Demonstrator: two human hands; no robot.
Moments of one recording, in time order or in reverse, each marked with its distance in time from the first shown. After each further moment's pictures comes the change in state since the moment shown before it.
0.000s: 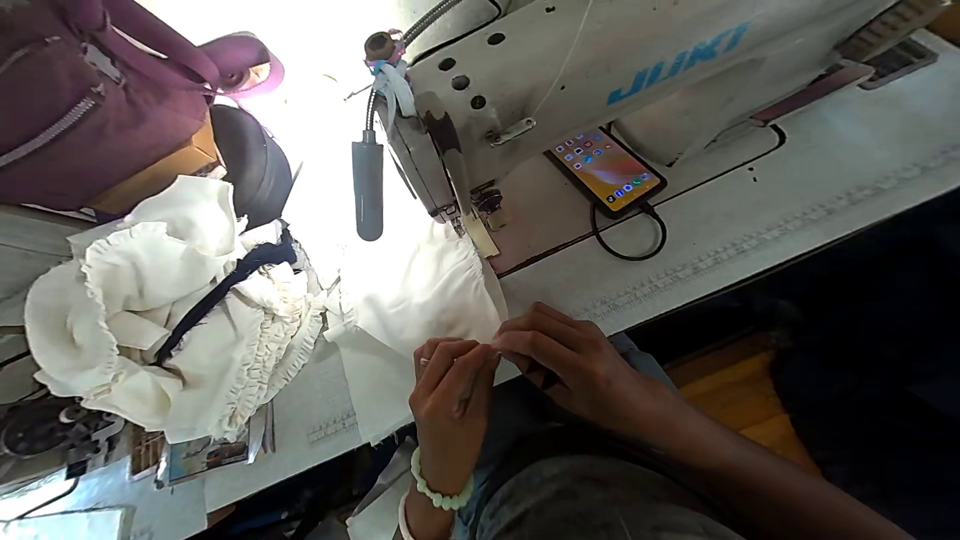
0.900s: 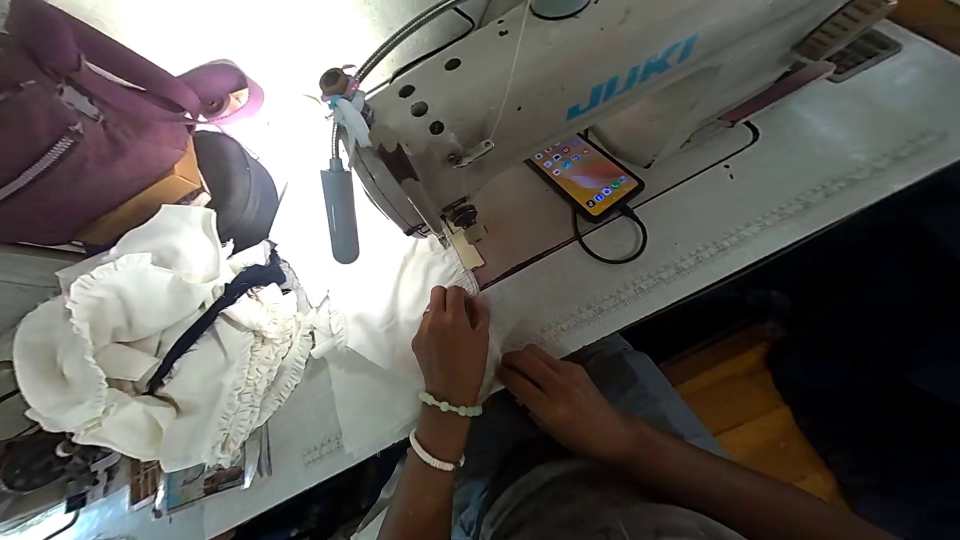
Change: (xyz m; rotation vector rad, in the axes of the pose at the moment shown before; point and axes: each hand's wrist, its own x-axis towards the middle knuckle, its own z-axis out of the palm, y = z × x) left_hand 0.058 -0.012 0.049 0.647 -0.182 -0.165; right_hand -0.050 0.001 0.033 -0.306 0.005 0.054
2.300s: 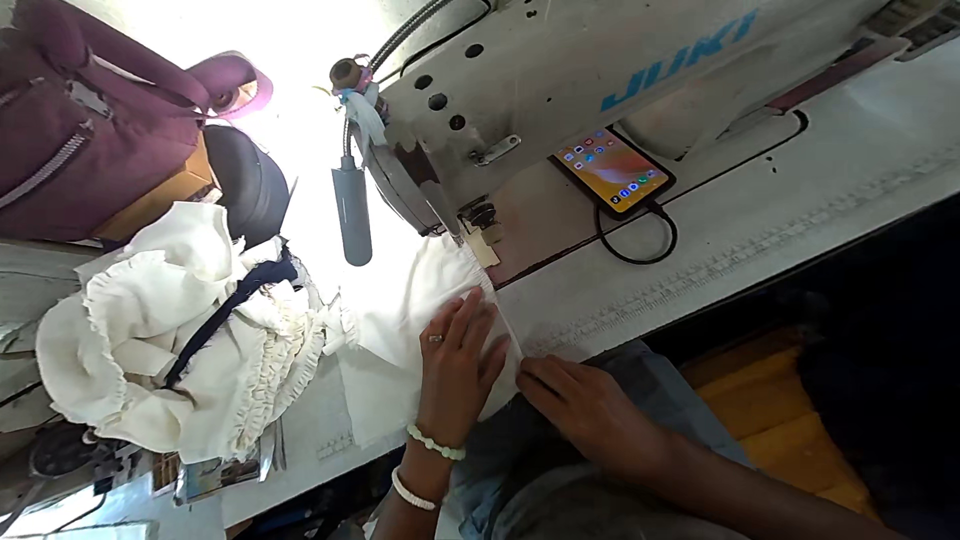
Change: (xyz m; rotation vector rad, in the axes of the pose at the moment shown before) left_hand -0.031 -0.048 0.000 -0.151 -0.095 0.327; right_hand 0.003 -0.002 -0.010 -0.051 -0.075 -0.020
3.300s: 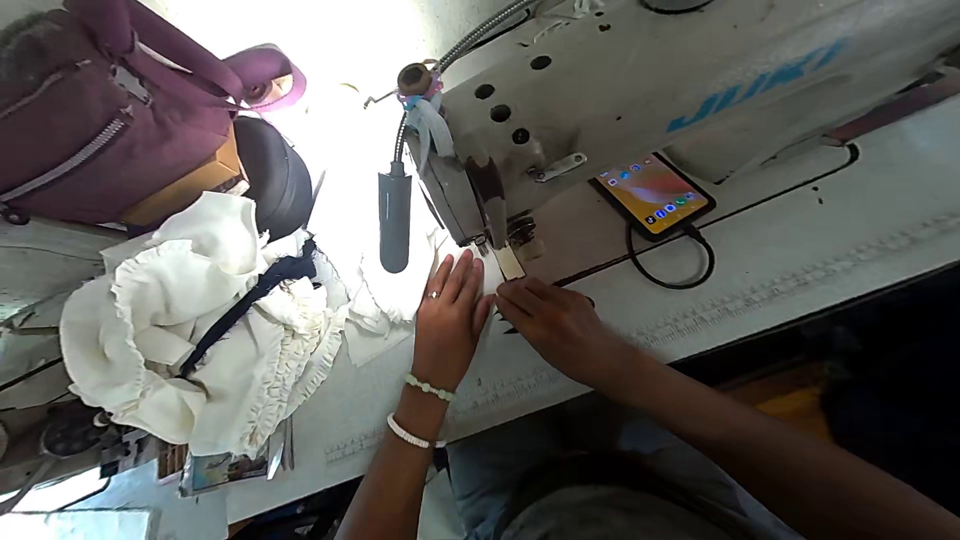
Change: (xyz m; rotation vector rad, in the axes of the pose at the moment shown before) left_hand 0.051 -0.045 -0.002 0.063 -0.002 -0.019; right_hand 0.087 0.050 0.025 -0.145 -0.045 -0.059
